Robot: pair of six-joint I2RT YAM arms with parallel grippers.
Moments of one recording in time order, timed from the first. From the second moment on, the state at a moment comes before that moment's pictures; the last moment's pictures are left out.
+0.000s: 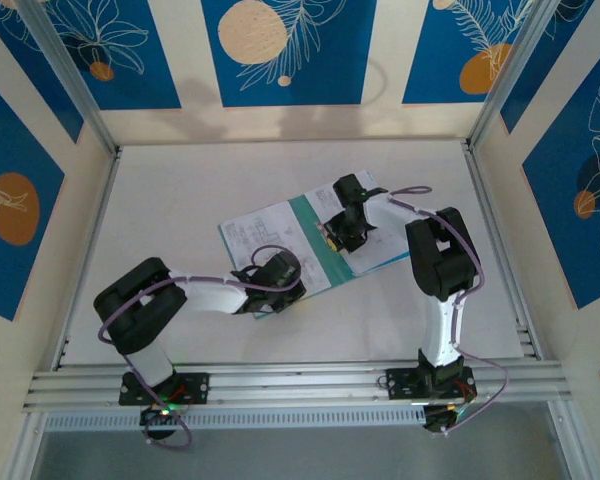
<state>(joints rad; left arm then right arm) -0.92 1.69 0.75 0.04 0.00 -1.38 0.41 2.01 1.33 -0.69 -0.21 1.34</state>
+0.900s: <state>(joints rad) -0.91 1.70 0.75 0.04 0.02 -1.38 0.42 2.04 1.38 -0.74 -0.21 1.34</state>
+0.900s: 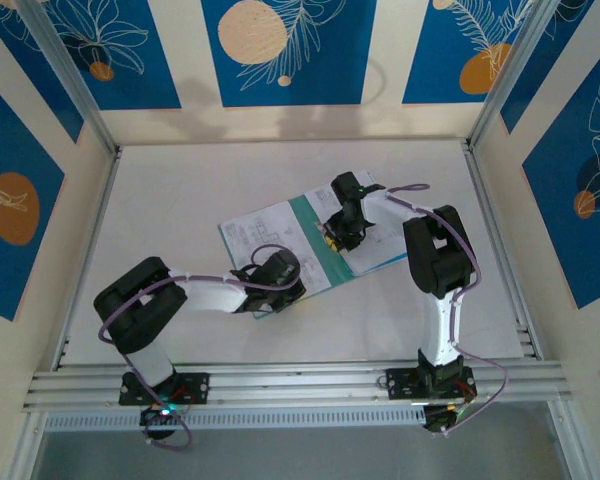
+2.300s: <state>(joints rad) -0.87 1.62 0.83 -0.11 0.03 -1.27 0.42 2.16 1.60 -0.99 -0.20 1.37</state>
